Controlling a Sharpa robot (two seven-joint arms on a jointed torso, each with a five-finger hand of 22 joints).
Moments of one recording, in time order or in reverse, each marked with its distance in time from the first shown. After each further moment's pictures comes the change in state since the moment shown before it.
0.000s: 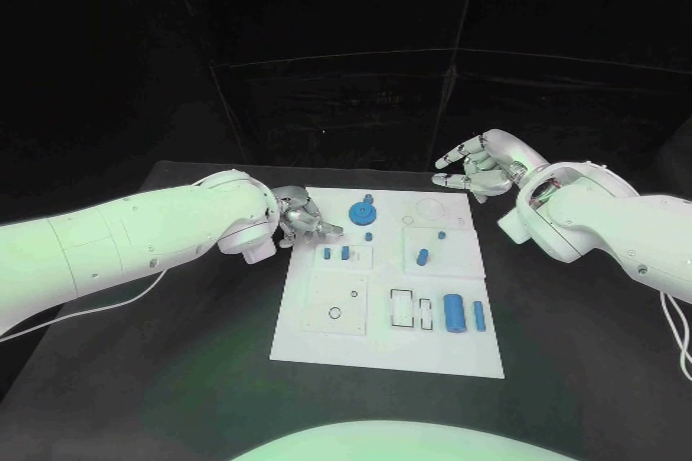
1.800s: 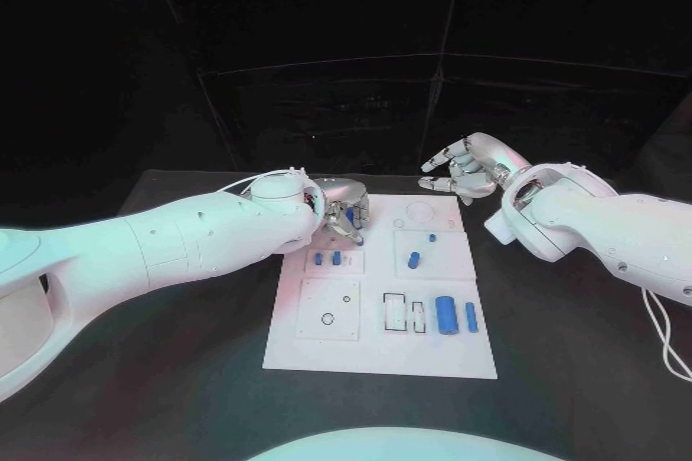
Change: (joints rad) left arm -0.002 0.242 -0.003 -0.170 -0.532 -0.040 0.310; left_hand 0.340 -0.054 0.161 -0.232 0.004 0.066 0.068 -0.287 -0.403 -0.187 0.088 -0.462 -0.515 -0.020 0.068 -0.101 -0.235 0.034 0.077 0.060 -0.089 -0.072; right arm 0.000 0.009 0.000 -0.004 0.000 0.000 0.000; right_hand 0.004 0.004 -0.007 0.007 0.000 -0.005 -0.005 0.009 0.000 -0.006 -0.009 -0.004 -0.003 0.002 -0.016 0.000 0.001 0.000 0.000 -0.014 -0.004 -0.007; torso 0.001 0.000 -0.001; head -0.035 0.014
